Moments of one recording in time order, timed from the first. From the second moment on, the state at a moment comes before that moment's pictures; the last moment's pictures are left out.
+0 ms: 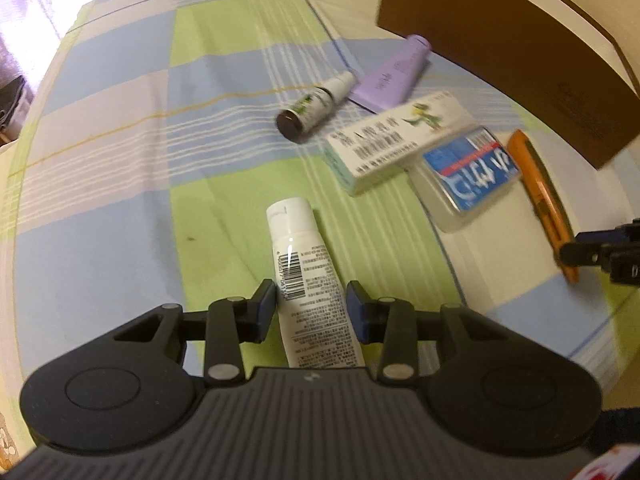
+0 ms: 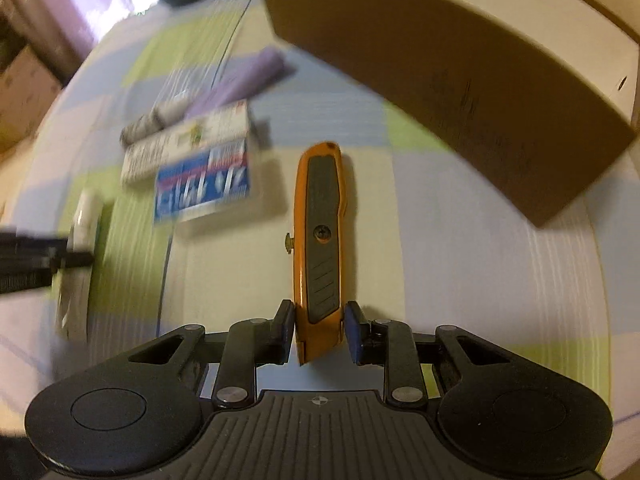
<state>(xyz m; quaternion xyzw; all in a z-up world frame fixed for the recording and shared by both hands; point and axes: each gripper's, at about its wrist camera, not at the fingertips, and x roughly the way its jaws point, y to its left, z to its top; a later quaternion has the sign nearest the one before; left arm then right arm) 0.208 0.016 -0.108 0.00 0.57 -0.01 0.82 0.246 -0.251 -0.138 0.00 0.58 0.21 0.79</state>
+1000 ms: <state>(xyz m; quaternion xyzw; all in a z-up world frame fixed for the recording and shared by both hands) 0.211 -0.008 -0.118 0.02 0.56 0.02 0.83 0.250 -0.221 -0.150 -0.06 0.49 0.22 0.84</state>
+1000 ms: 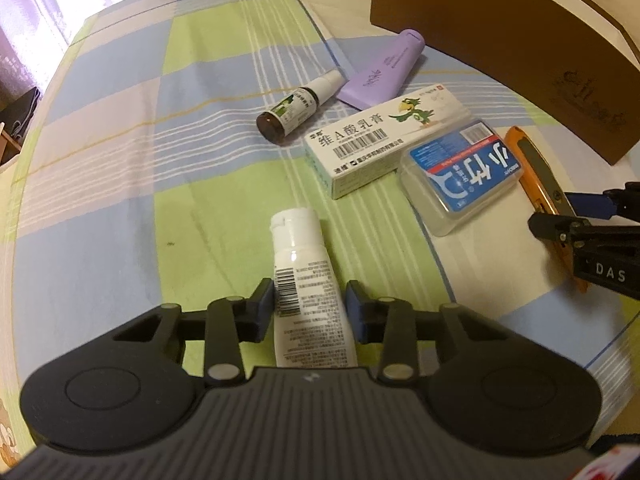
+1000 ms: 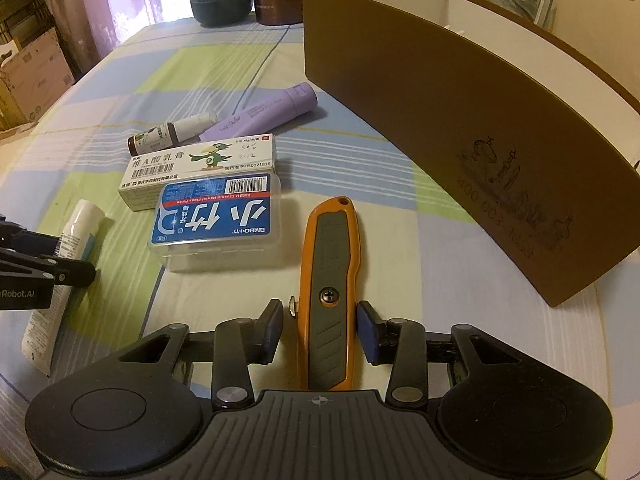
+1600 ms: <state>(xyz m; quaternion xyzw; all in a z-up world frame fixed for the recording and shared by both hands) 0.202 -0.008 -0.105 0.02 0.54 0.01 0.84 0.240 -0.230 -0.136 -0.03 0.49 0.24 0.84</state>
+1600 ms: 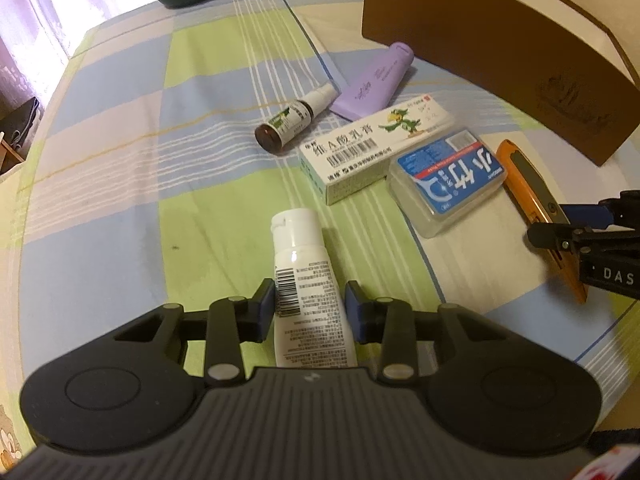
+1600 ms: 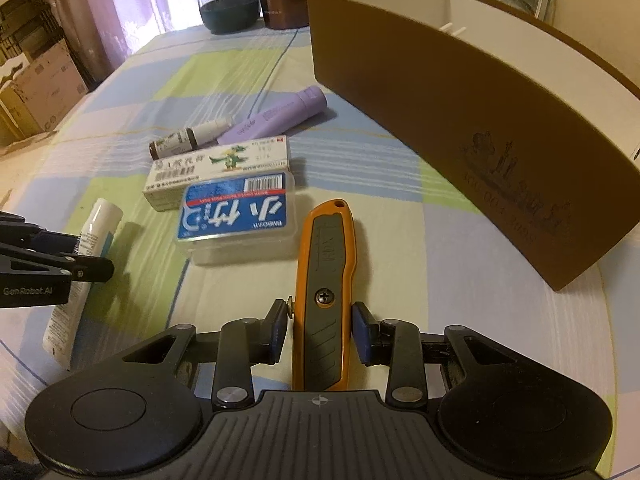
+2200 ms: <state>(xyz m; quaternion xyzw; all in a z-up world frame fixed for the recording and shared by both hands) 0.214 -0.028 -0.043 0.03 0.48 -0.03 0.88 0.237 -0.234 -0.083 -0.01 0.46 0.25 0.85</state>
